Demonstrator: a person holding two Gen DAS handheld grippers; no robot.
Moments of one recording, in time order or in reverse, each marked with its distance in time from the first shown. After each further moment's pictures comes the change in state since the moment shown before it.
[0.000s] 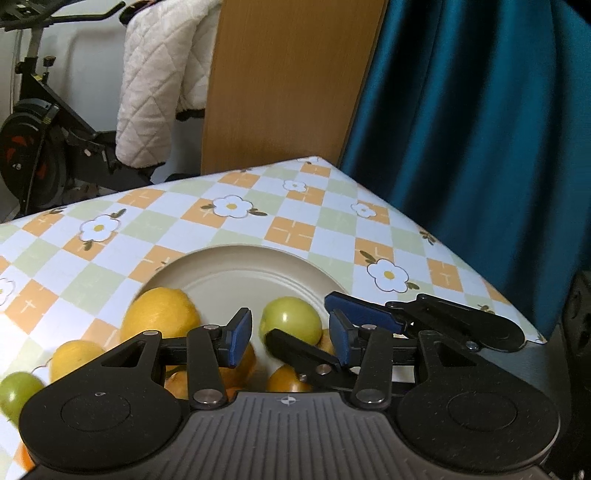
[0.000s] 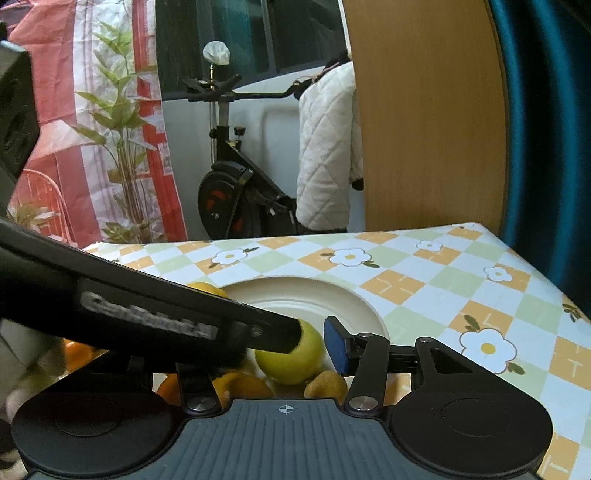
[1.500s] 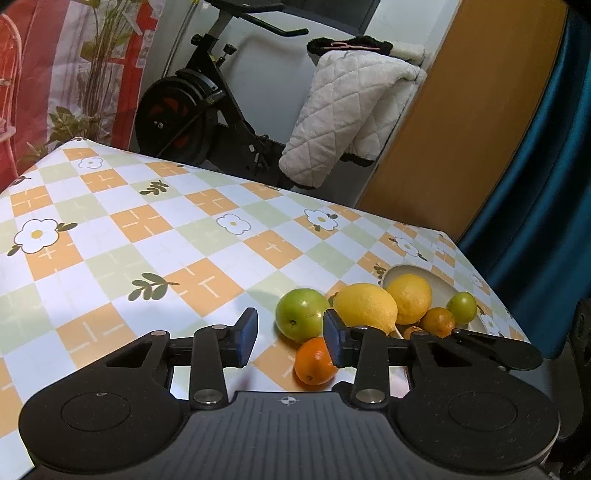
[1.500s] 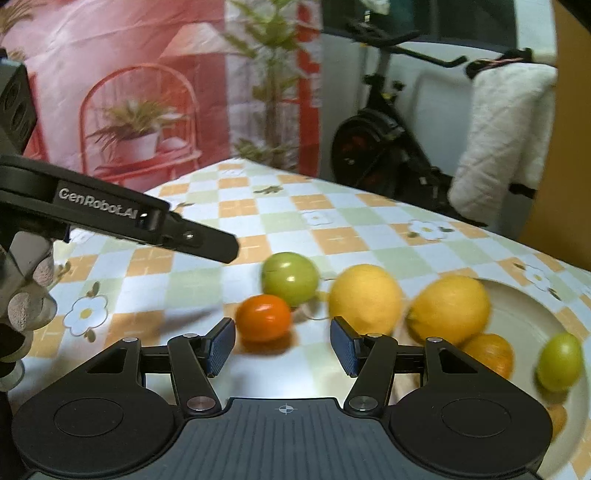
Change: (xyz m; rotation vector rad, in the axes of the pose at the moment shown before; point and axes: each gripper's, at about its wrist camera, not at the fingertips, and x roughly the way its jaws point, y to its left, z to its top) left arm -0.111 0.149 -0.082 -0.371 -0.175 0.203; right arm 0.027 0.175 0.003 -0.324 0.218 0.302
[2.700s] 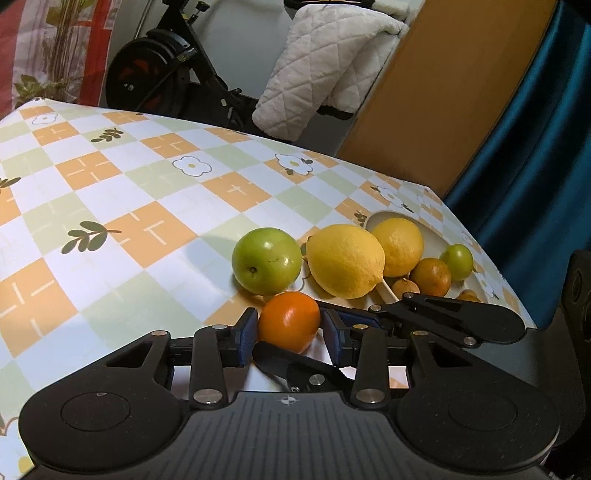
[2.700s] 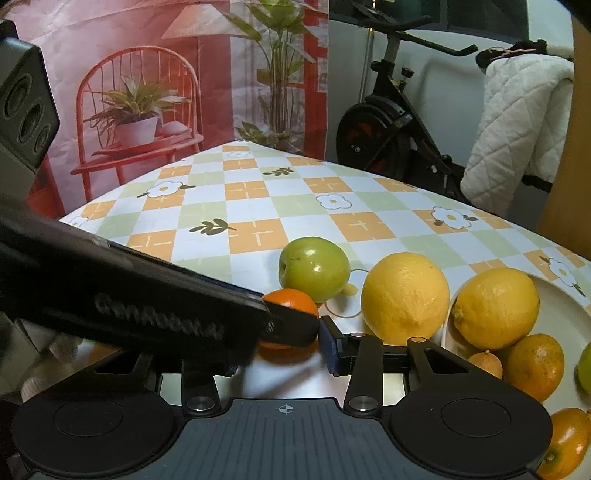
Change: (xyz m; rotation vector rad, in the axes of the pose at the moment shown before) left arm 0.041 -0.013 -0.021 0.028 0.134 -0.081; right arm 0.035 0.010 -0.003 0.017 0.024 0.001
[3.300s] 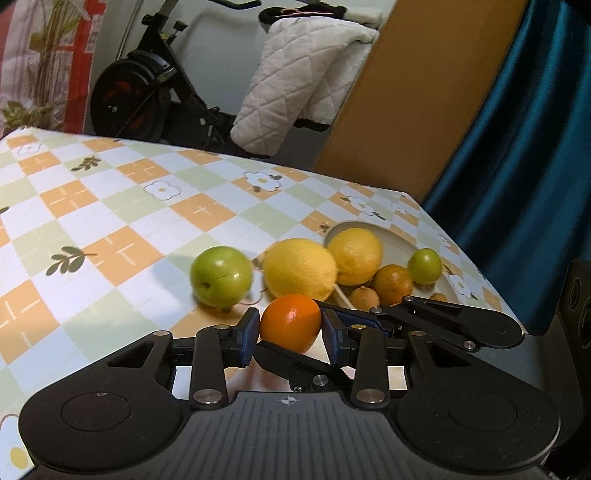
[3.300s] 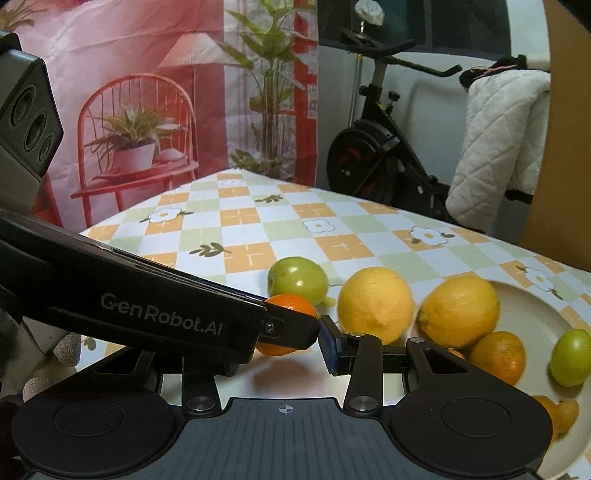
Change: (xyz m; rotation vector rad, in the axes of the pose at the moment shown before) left arm -0.017 -0.031 0.003 0.058 -0.040 -0.026; right arm -0.039 -0.008 -0.007 0.016 -0.094 -0.029
